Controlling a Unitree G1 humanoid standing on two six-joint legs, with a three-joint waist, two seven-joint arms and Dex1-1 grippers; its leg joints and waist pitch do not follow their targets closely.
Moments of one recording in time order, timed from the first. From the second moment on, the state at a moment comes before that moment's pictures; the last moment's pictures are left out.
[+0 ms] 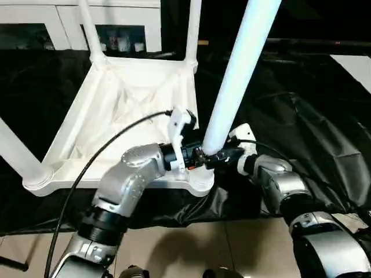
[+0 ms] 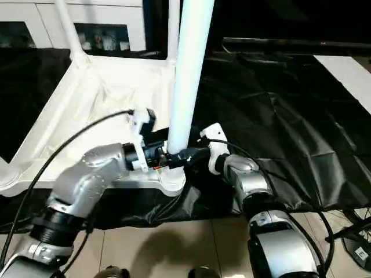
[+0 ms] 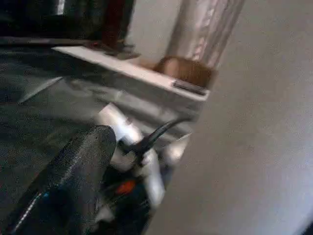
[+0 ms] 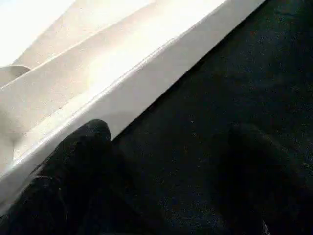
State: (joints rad) left arm -0.49 0.15 -0.21 0.11 -0.43 0.42 -0.83; right arm -0.66 -0.20 0.04 0.96 0.12 -0.01 0.75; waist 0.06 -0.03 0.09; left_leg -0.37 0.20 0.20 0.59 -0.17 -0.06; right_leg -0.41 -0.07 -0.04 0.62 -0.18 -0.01
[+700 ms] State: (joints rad) left arm -0.49 0.46 -0.35 0.30 -0.26 0.26 -1.19; right arm -0.32 -0.54 0.06 0.26 0.21 0.18 1.08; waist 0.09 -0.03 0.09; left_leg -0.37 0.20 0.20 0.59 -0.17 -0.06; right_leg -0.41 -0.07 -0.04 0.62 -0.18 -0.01
